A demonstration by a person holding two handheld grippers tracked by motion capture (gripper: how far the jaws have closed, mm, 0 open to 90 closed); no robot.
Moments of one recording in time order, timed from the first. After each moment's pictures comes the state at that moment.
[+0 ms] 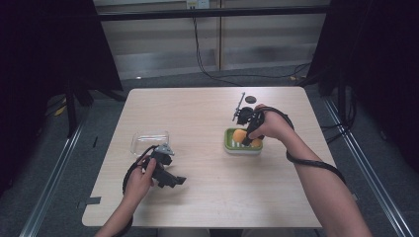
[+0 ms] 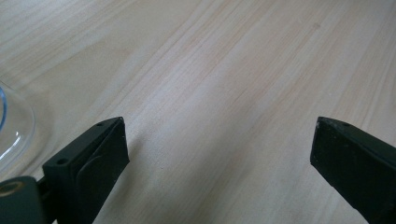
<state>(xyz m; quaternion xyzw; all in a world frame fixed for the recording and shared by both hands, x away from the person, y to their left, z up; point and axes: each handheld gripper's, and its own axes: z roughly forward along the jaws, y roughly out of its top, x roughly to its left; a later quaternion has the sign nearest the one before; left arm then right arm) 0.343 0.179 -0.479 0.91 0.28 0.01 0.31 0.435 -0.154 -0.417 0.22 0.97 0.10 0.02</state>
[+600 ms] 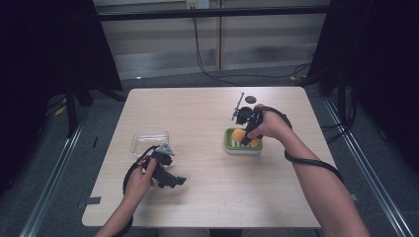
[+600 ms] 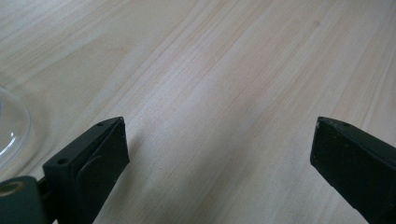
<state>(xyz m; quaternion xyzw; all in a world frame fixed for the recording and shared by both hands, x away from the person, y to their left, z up) 0.343 0.178 -0.480 0.91 0.28 0.00 0.31 0.440 -0.153 -0.422 0.22 0.97 0.10 0.02</state>
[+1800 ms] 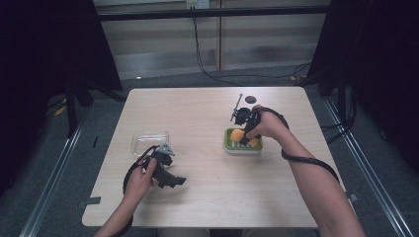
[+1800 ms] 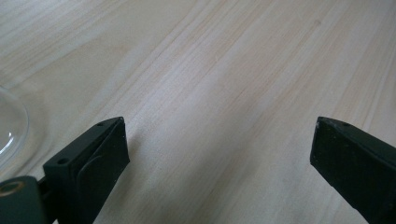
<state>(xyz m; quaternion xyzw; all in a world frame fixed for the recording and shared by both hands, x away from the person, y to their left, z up) 0.344 0.179 -0.481 0.91 0.27 0.00 0.31 0.449 -0.151 -0.435 0.22 0.97 0.10 0.02</state>
